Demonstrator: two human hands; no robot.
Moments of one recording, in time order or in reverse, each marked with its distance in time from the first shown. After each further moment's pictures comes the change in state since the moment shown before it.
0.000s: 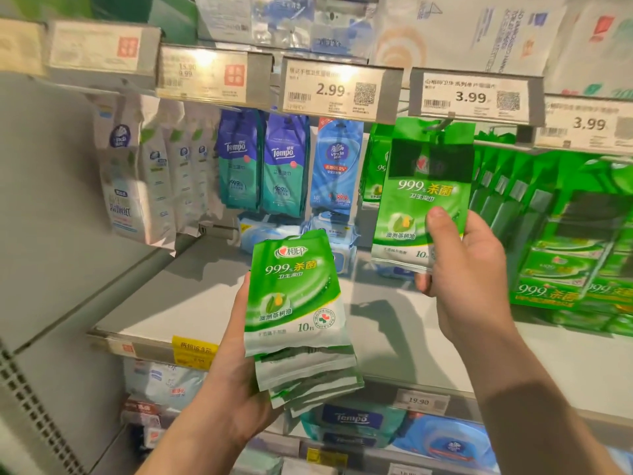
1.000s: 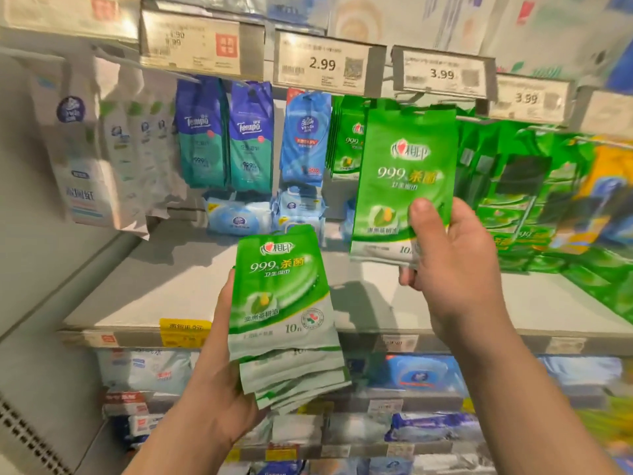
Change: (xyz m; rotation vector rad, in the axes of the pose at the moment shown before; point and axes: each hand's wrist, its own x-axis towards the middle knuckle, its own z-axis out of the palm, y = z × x) left_hand -0.038 0.012 -0.034 -0.031 -0.084 -0.199; right_hand -0.087 -0.049 0.002 -0.157 -0.002 -0.083
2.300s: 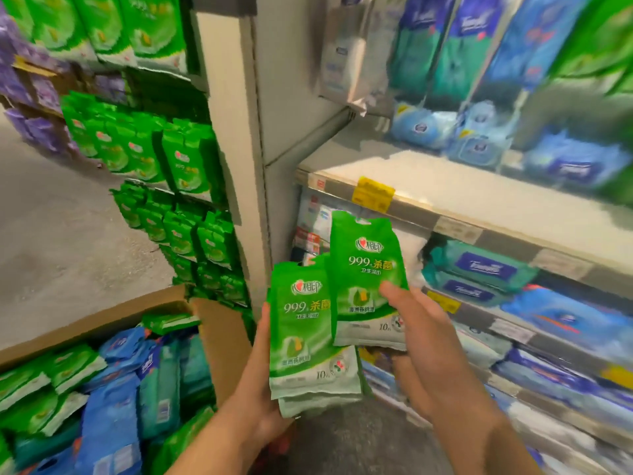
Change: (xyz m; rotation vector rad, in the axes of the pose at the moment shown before) left_hand -0.226 -0.083 -0.151 -0.119 0.205 0.236; right_hand -0.276 0.021 0.063 0.313 -0.607 0.852
